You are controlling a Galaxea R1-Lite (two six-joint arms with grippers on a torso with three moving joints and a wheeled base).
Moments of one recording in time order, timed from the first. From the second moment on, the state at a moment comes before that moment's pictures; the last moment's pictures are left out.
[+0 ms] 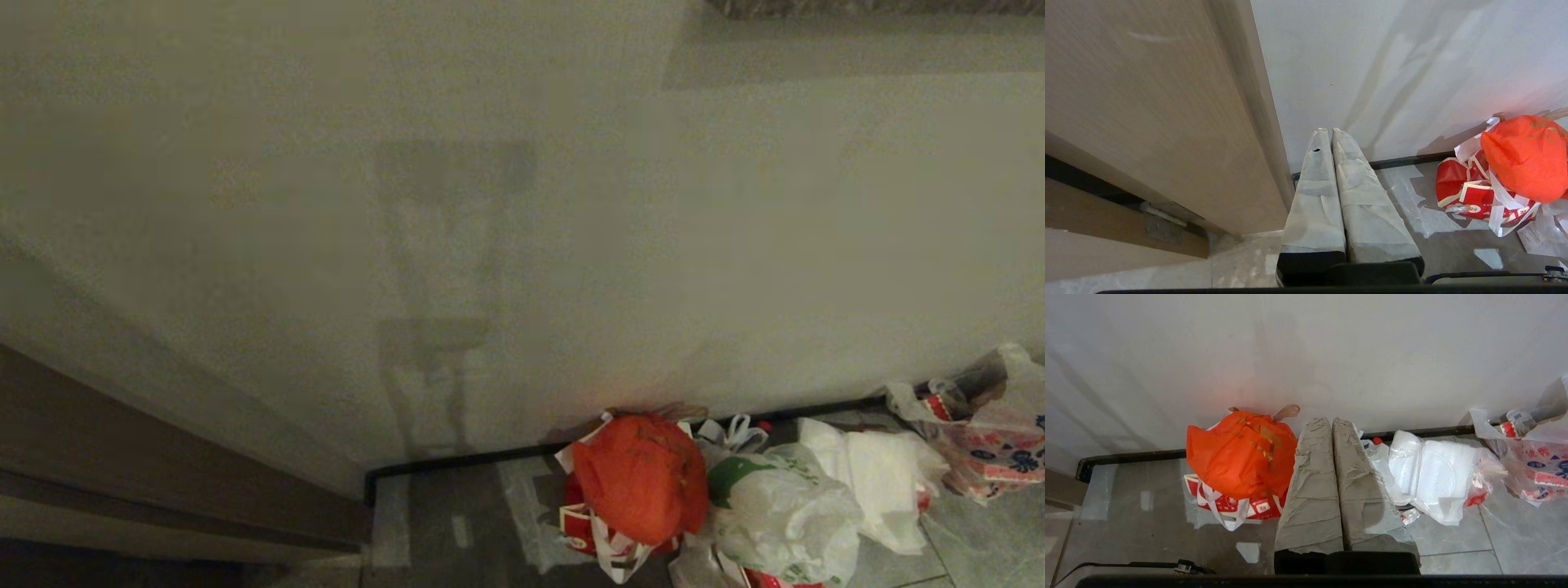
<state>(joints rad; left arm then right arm) 0.00 0.00 0.00 0.00 0.00 0.00 0.01 0.00 0.00 -0.03 0.01 -0.04</state>
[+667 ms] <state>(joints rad) 0.00 0.00 0.00 0.00 0.00 0.00 0.01 0.00 0.00 -0.03 0.01 -0.04</state>
